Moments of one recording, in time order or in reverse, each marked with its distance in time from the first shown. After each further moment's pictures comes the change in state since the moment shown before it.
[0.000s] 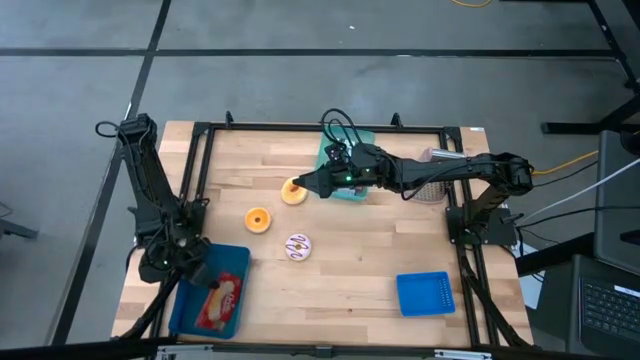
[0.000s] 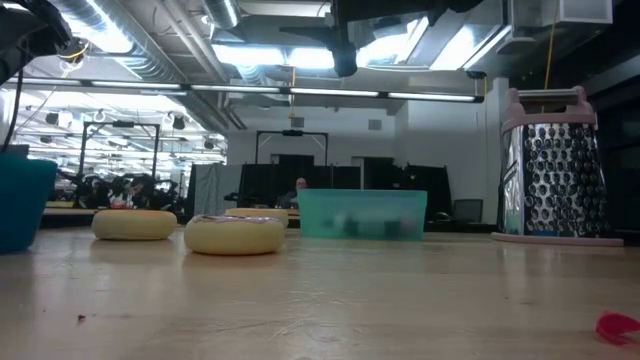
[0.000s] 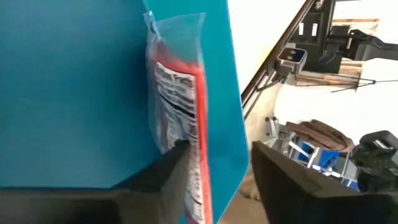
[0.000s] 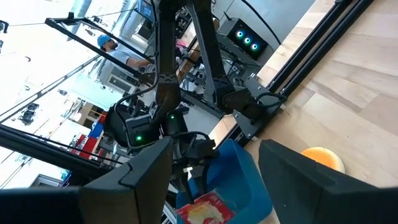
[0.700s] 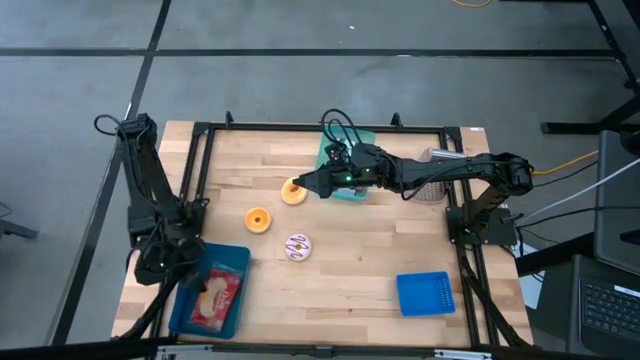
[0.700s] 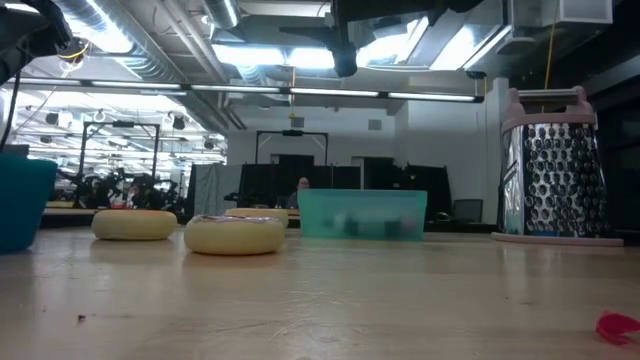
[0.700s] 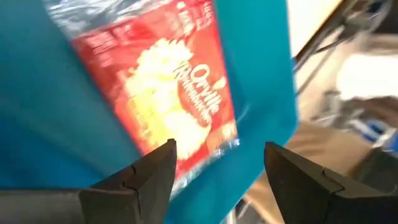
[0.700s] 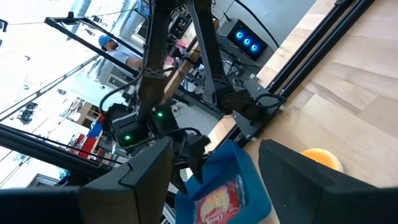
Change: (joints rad) left arm 0.000 -0.003 0.151 -0.313 0.252 -0.022; right arm 0.000 0.000 0.000 0.000 0.003 -0.008
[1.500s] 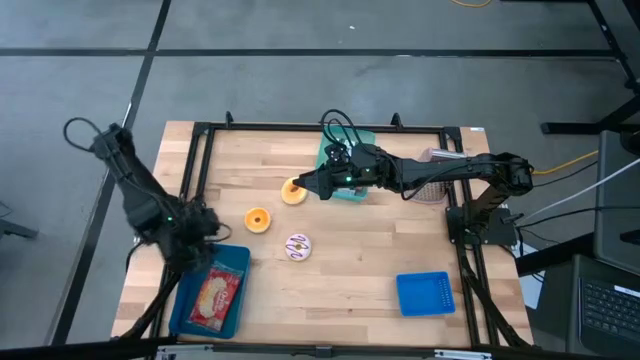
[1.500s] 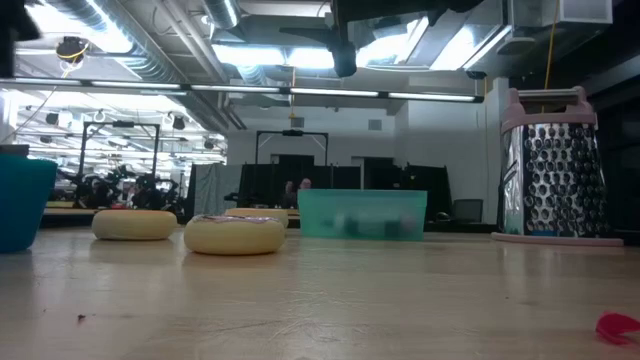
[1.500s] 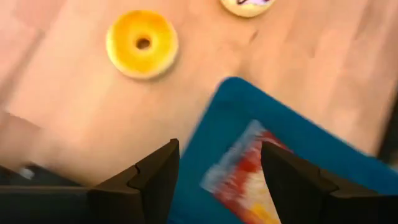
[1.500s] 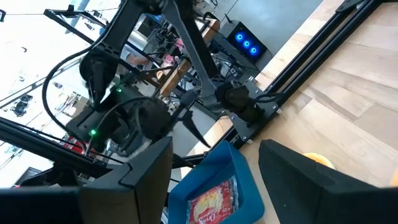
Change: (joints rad) left arm 0.417 0.156 0.451 -0.708 -0.061 0.851; right arm 0.000 0.000 0.000 0.000 0.000 -0.048
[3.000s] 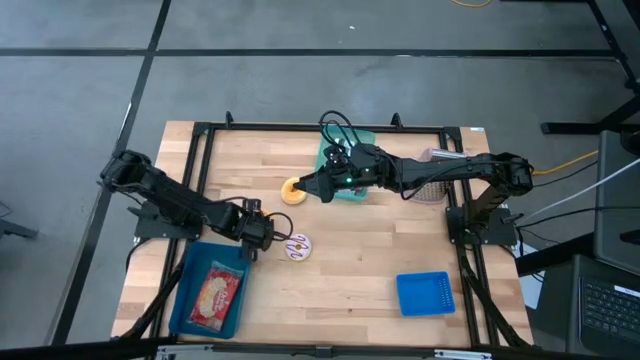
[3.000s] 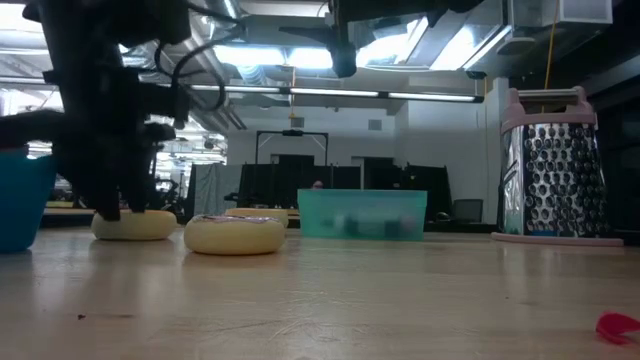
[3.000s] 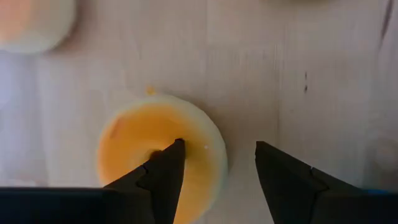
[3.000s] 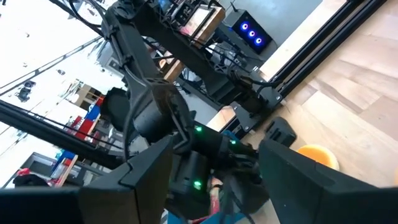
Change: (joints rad) left arm 0.566 0.473 -0.183 0.575 0.097 1.005; right arm -0.003 0.000 0.000 -0.016 -0.051 -0.023
